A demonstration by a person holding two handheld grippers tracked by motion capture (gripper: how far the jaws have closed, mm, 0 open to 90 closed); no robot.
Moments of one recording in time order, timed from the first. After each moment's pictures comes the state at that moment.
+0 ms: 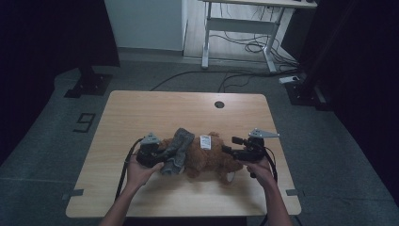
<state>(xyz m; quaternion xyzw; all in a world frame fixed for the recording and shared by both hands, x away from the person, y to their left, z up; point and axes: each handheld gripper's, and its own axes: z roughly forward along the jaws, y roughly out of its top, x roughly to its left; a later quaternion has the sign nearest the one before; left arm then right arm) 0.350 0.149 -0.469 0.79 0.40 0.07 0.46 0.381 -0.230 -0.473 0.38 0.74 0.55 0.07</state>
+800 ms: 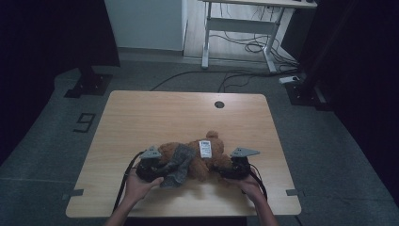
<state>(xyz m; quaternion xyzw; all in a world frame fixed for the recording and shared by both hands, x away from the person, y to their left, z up) 0.318 0.141 -0.489 0.81 0.37 0.03 0.45 0.350 -0.192 -0.528 0.36 0.79 0.49 0.08</state>
